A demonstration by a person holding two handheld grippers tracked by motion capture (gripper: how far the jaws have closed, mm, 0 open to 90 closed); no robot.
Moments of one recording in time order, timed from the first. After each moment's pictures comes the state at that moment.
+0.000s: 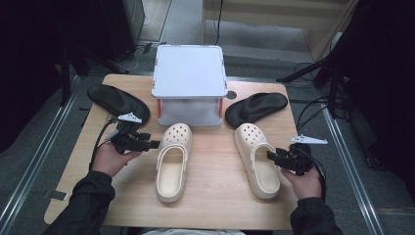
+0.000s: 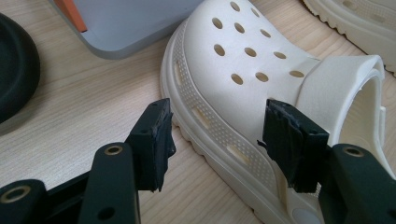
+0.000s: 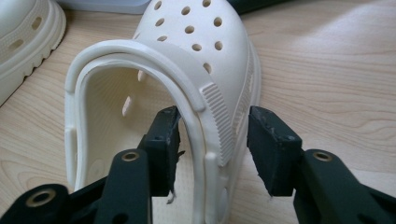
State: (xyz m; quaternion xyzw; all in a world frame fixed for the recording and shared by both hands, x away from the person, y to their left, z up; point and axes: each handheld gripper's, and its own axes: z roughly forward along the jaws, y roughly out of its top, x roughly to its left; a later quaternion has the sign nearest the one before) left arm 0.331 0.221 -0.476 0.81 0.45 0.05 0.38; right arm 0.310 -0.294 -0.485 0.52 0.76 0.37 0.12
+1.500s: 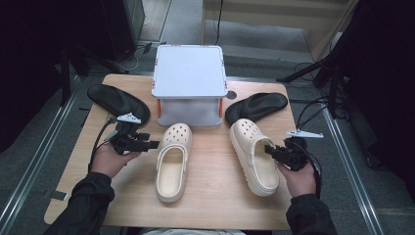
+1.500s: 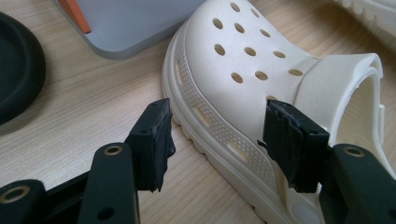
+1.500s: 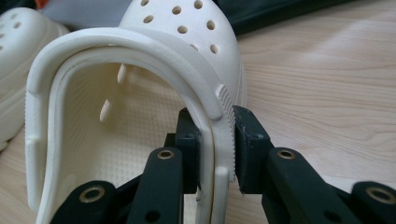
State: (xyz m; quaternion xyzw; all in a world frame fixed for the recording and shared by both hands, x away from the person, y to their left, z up) left arm 0.327 0.223 -0.474 0.81 0.45 0.05 0.38; right arm 0.313 -0.270 -0.462 0.55 0.74 0.37 0.12
